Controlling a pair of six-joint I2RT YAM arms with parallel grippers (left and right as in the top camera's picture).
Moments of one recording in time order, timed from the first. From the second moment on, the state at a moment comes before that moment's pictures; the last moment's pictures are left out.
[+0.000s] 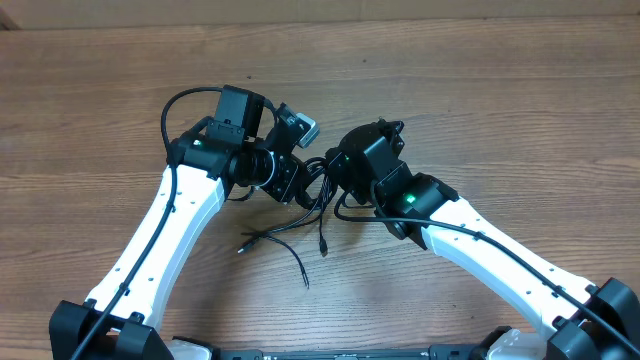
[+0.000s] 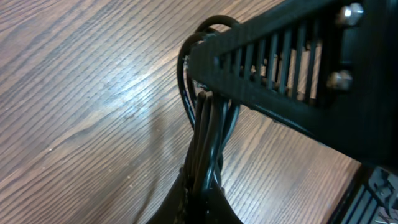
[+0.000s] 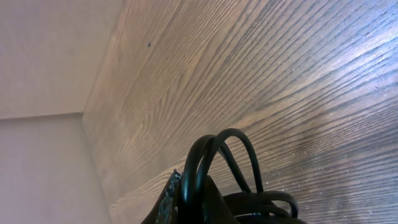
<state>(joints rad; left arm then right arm) -0.30 1.53 1.25 -0.86 0.50 0.24 0.69 1.52 1.07 -0.29 0.07 1.40</state>
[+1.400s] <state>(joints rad) -0.31 1.53 1.25 -0.87 0.24 -0.17 0.47 0.73 1.07 -0.91 0.01 0.99</state>
